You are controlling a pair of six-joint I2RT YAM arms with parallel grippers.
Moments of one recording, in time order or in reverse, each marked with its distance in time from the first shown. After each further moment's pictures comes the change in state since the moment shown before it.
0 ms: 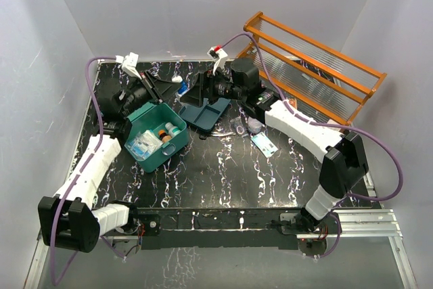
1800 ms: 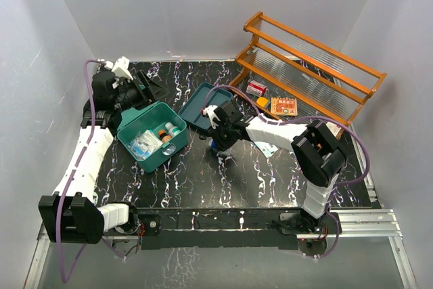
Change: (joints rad) left arm 0.120 0.051 0.202 -0.609 -0.134 0.222; right arm 0.072 0.166 -0.266 -0.444 0.391 -0.541
